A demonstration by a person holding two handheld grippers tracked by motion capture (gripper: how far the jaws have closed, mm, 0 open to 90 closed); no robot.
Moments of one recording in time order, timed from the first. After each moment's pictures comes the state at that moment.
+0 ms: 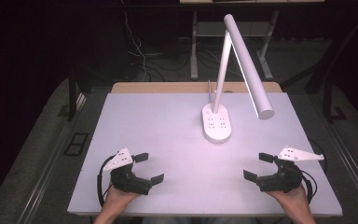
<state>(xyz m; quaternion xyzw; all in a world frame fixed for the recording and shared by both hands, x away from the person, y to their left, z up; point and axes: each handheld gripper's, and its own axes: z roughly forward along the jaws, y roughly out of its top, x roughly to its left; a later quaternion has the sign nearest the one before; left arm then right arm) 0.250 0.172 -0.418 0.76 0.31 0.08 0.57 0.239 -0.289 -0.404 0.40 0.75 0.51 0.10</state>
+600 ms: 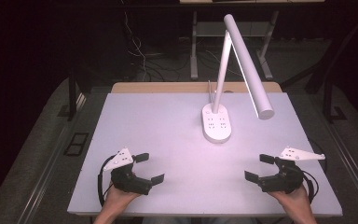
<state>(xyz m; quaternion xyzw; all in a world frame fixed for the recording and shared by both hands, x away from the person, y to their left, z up) 0.251 0.172 -0.418 0.76 0.31 0.07 0.57 0.238 -0.293 -0.404 0.41 0.75 0.51 0.08</state>
